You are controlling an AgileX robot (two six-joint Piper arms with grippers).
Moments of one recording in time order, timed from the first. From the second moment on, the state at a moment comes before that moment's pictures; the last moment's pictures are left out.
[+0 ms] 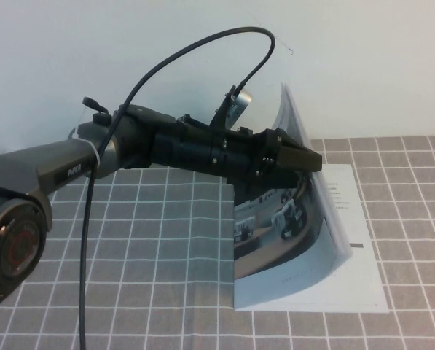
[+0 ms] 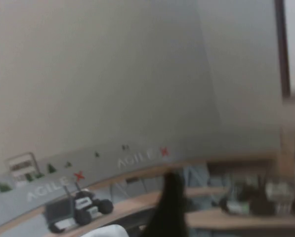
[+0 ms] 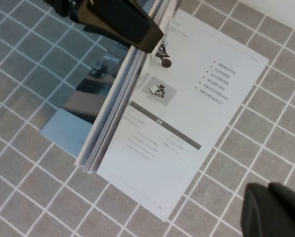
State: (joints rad) right arm 0.19 1.22 -1.23 0.27 1.02 -0.47; left arm -0.37 2.21 -1.69 -1.45 1.09 0.73
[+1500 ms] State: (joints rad) right arm 0.19 0.24 -0.46 0.02 0.91 -0.21; left arm -0.38 1.57 -2.08 -0.13 1.30 0.12
